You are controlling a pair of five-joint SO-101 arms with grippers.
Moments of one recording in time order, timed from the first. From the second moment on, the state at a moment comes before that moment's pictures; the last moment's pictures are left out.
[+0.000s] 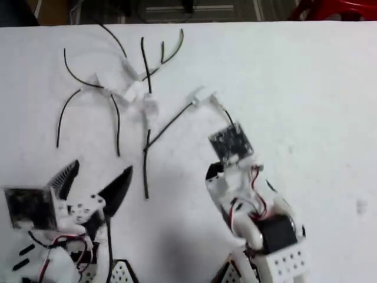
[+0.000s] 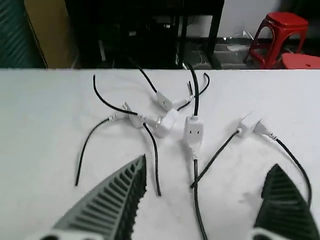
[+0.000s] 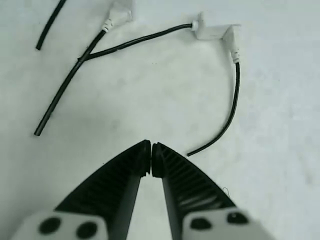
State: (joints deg) left arm -2.9 -103.6 50.1 84.4 -0.9; right arm -23.3 -81.9 64.4 67.2 10.5
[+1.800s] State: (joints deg) left arm -25.2 -103.6 97.1 74.0 -5.4; right arm -27.3 -102.6 96.3 72.7 10.5
